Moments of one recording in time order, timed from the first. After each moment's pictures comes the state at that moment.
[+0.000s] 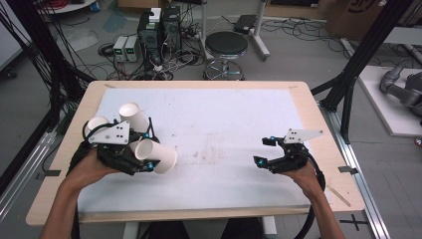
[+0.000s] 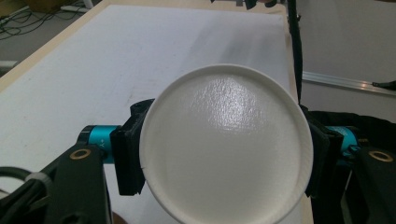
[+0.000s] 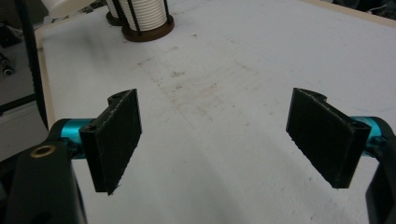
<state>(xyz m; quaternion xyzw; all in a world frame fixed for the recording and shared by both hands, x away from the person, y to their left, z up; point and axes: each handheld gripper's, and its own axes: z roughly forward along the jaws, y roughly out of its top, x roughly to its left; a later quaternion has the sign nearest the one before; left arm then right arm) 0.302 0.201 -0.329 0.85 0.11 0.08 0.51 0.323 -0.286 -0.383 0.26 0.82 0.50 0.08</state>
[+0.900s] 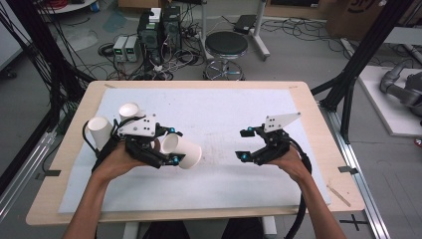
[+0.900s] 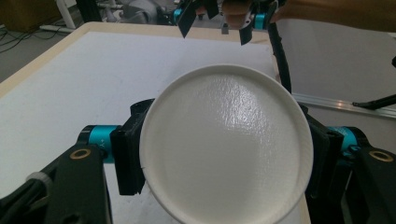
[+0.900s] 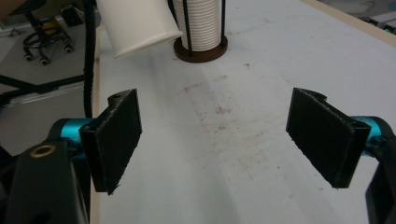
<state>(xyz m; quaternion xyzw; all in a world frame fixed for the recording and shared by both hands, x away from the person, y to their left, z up) 0.322 0.147 -0.329 0.83 0.09 0.05 0.55 0.349 -0.235 -0.354 0.15 0.85 0.51 0.03</state>
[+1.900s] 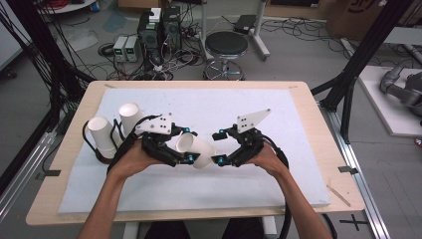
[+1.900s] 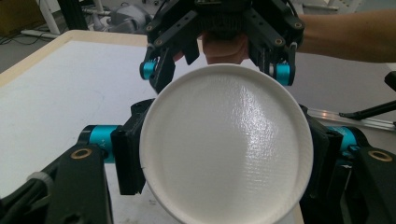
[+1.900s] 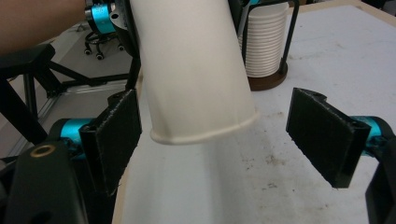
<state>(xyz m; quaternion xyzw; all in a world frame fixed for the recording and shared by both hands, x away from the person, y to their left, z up) 0.330 0.114 -0.334 0.82 0.08 0.03 0.56 0.359 -0.170 -0.358 0.07 0.85 0.53 -0.04</state>
